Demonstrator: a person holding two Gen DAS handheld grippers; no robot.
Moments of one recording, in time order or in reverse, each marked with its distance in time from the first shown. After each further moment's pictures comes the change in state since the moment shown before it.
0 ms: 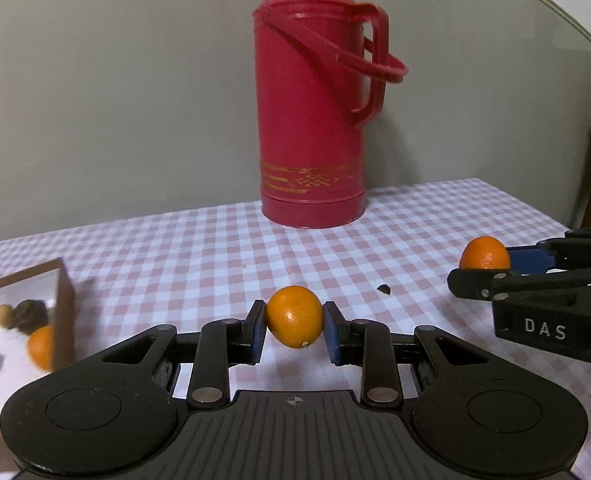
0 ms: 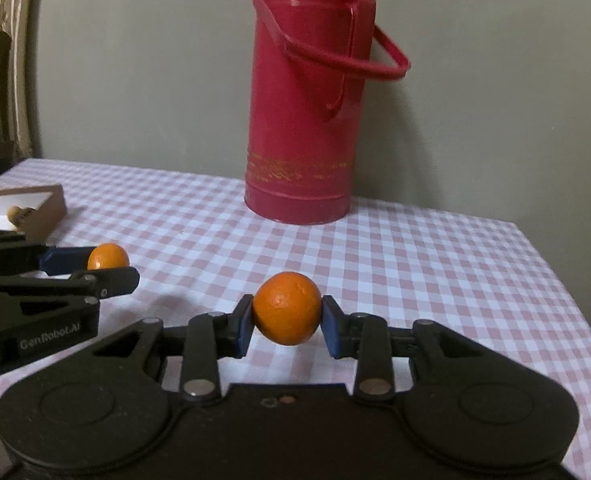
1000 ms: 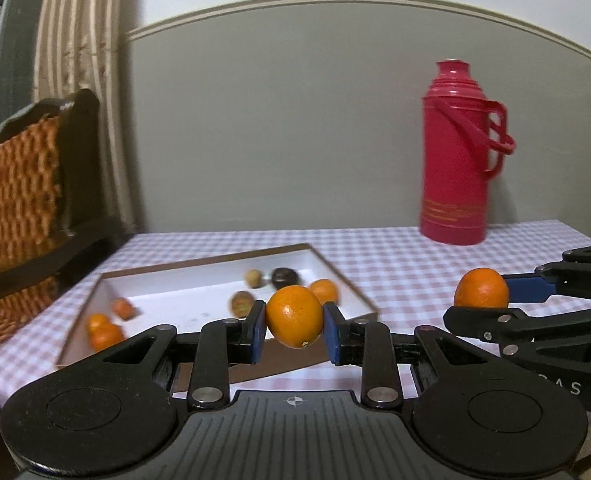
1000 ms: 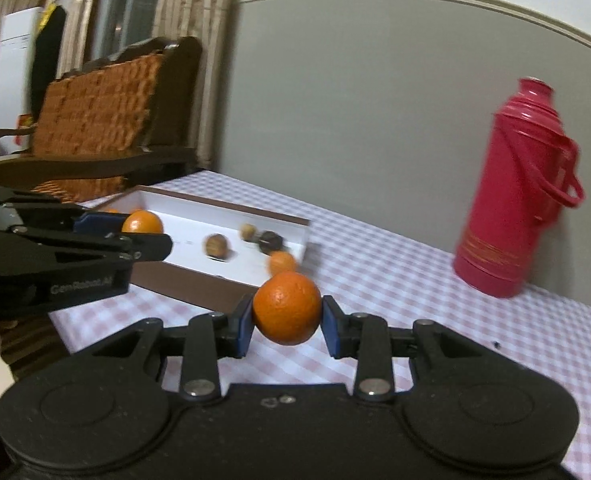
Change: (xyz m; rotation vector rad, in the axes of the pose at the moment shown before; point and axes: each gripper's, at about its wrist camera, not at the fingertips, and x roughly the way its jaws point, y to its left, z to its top) left arm -0.186 0.152 -0.063 -0.096 -0.119 0.288; right arm -0.108 0.197 -0.004 -0.230 -0.140 0.322
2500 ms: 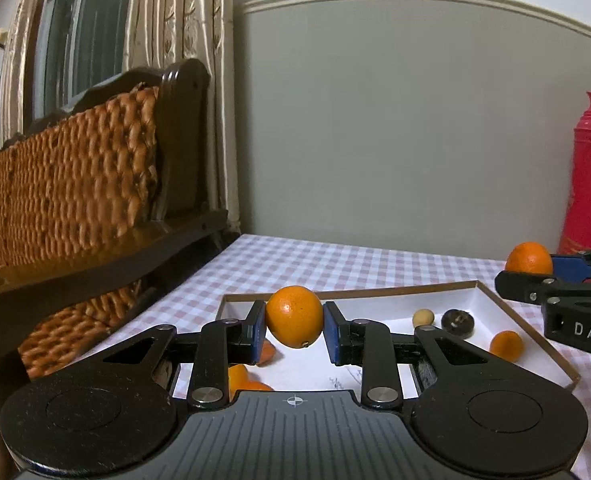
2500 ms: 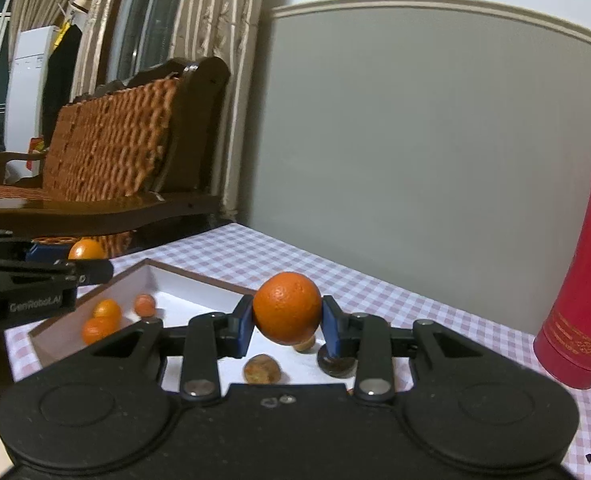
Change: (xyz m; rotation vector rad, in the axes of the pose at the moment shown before) left arm 0.090 0.136 0.023 -0.124 0.005 0.213; right arm 0.130 0.041 0.078 -0.007 -0.096 0.048
